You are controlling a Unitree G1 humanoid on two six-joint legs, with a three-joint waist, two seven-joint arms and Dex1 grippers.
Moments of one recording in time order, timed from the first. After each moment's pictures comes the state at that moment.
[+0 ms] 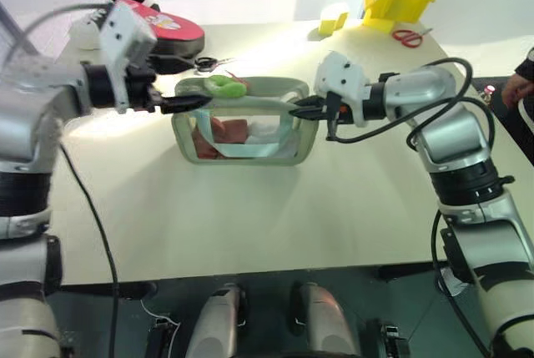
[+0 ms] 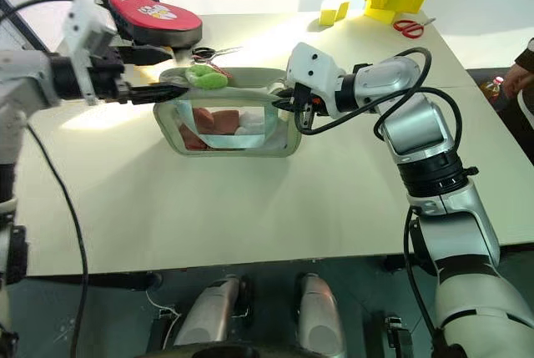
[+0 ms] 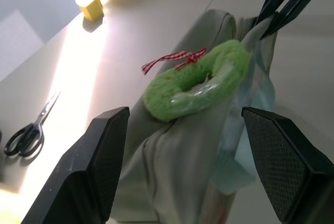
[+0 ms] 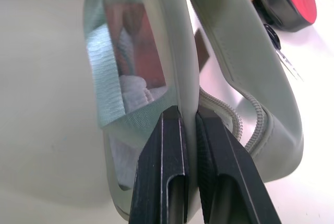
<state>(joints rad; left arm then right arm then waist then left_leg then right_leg) -0.83 0.97 0.02 0.00 -0.47 0.65 -1.08 -0.95 -0.63 0.23 0.06 0.08 0.48 1.12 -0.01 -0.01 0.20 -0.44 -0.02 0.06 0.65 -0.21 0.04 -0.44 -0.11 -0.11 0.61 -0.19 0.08</state>
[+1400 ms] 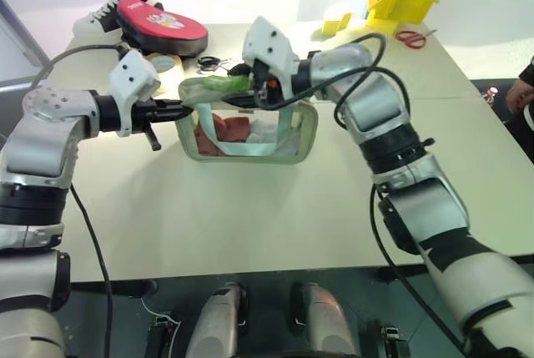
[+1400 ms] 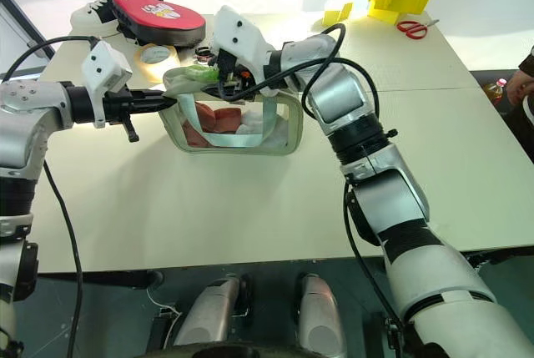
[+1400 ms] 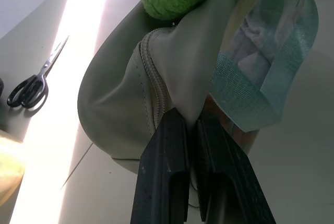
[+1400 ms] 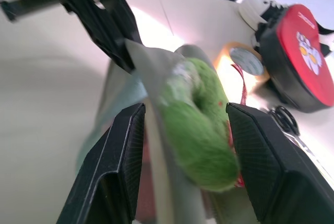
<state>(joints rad) -0.75 0.86 -0.02 0.14 -0.28 0.46 -1.08 -1.24 -0.29 0.30 0.49 0.04 0.33 0.98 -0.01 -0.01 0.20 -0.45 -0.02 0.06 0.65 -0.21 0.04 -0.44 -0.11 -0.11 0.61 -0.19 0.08</state>
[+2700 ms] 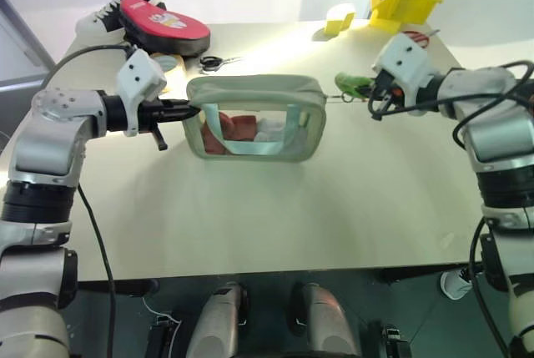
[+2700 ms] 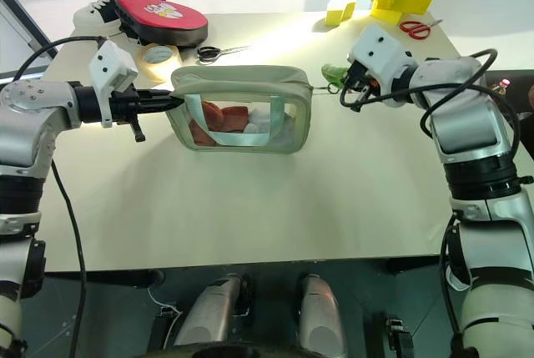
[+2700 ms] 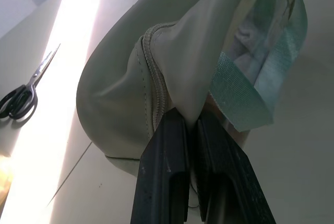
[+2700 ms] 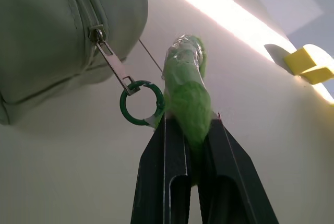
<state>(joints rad) -0.76 0.82 -0.03 0.14 -0.28 0.45 -1.09 -0.84 -0.82 0.14 0.10 -0.02 0.54 0.86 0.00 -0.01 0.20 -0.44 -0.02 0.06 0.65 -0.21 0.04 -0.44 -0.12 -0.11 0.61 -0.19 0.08</state>
